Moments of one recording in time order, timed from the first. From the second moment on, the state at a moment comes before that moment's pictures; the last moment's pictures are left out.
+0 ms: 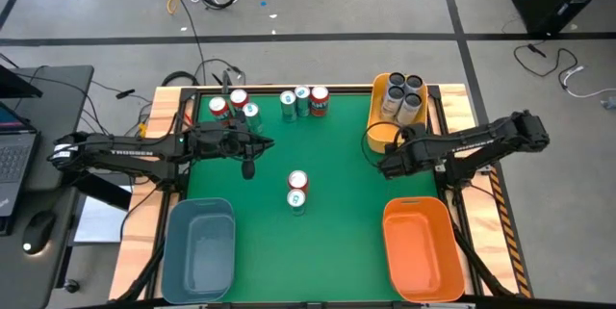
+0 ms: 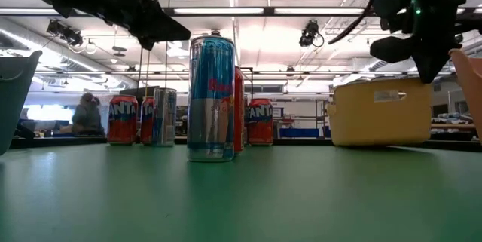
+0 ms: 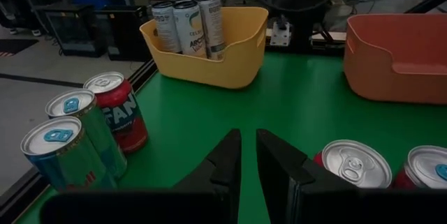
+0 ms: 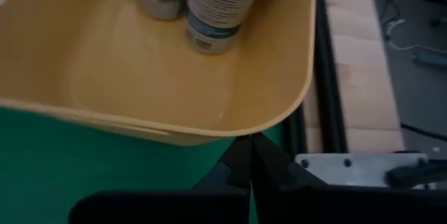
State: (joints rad) left arm 0.14 0.92 0.50 0.18 -0.10 -0.01; right arm 0.09 1.32 0.92 -1.54 0.55 1.72
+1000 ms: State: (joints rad) left arm 0.14 0.92 0.50 0.16 -0.10 -0.01; right arm -0.06 1.12 0.84 -1.57 0.57 1.50
